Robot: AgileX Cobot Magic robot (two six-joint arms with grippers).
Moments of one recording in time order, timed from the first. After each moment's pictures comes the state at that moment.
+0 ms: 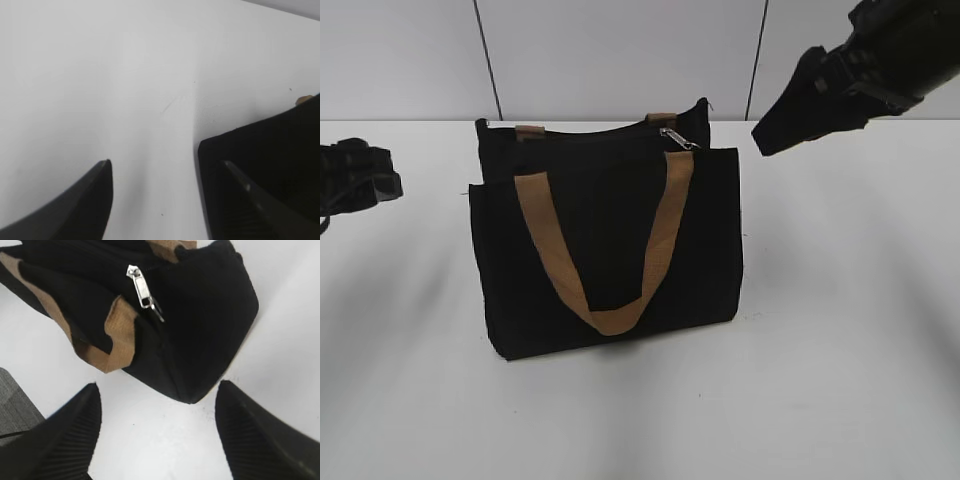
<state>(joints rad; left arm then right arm) -0.26 1.35 -0.63 0.40 0.10 -0.67 0.17 1.57 -1.26 0.67 0.97 -0.74</state>
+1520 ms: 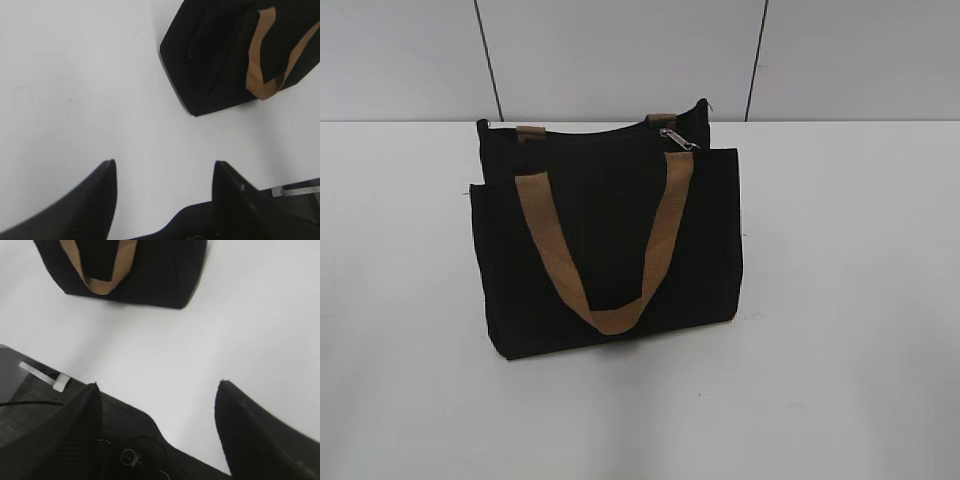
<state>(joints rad) -0.46 0.35 -0.65 0.03 1.08 -0.19 0.17 0.35 -0.56 0.39 1.02 -0.28</state>
